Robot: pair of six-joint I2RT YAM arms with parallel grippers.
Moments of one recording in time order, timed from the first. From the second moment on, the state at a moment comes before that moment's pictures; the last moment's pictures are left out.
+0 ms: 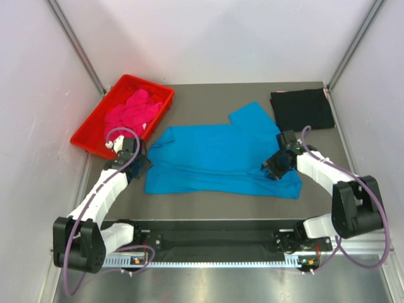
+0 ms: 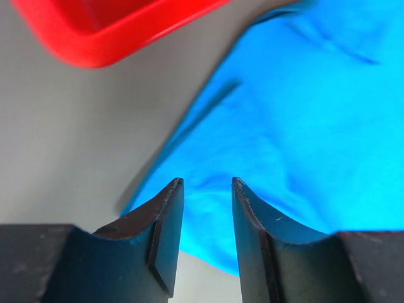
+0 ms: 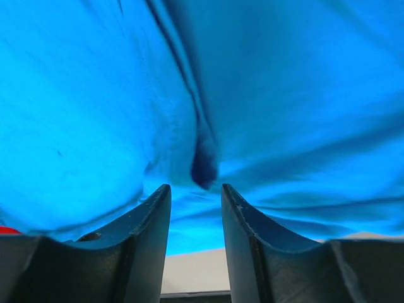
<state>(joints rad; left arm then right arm) -0.15 1.13 0.70 -0.55 -0.25 -0.86 0.23 1.35 0.76 -0.59 -0.04 1.14</state>
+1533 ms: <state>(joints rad) -0.14 1.17 0.61 -0.57 -0.31 -0.91 0.36 1.64 0.98 -0.51 0.11 1.15</state>
